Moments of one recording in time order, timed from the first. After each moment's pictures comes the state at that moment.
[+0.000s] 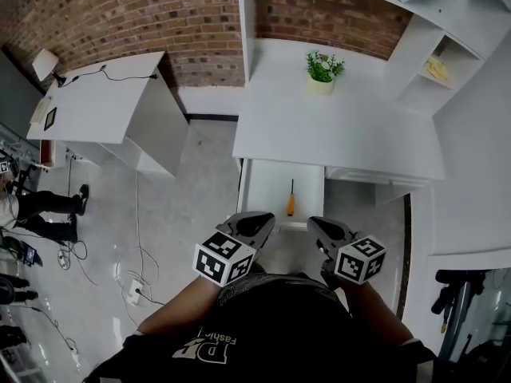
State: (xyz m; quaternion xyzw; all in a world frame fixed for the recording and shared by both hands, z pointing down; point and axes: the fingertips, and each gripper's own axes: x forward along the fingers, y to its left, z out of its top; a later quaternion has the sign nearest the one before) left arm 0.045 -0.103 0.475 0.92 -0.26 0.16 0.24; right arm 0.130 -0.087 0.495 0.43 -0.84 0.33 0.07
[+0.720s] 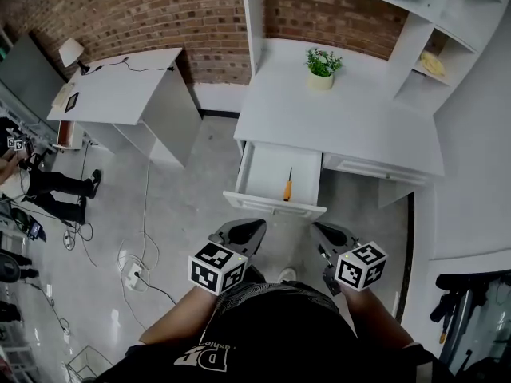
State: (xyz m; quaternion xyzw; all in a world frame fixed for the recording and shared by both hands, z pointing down) left arm 0.054 0.012 0.467 0.90 -0.33 0.15 0.22; right arm 0.169 0.022 0.488 0.41 -0.86 0.29 0.09
